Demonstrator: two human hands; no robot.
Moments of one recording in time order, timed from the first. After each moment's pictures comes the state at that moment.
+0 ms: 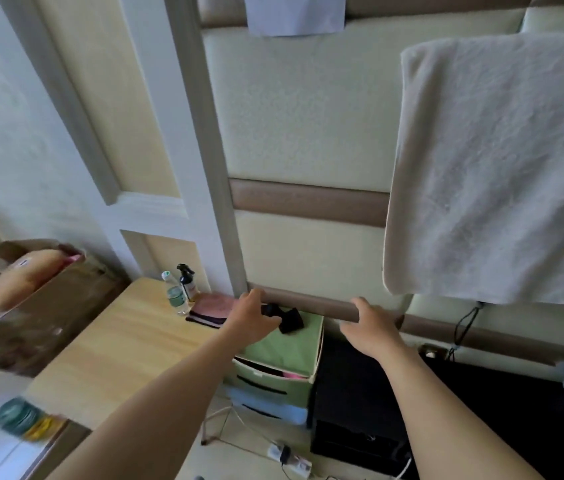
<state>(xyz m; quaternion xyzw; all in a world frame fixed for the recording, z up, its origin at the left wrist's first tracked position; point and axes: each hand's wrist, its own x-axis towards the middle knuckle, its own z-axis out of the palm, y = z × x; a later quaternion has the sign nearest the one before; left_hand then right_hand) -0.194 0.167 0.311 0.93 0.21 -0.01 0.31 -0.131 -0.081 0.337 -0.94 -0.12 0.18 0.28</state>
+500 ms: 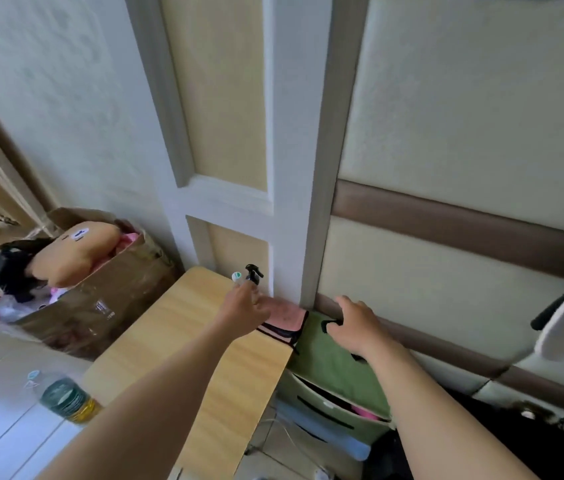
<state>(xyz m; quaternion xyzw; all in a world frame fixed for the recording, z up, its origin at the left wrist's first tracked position) -0.196 0.469 0.282 0.89 0.29 0.02 0.35 -0.102 0.242 0.311 -0.93 -0.22 0.23 0.19</state>
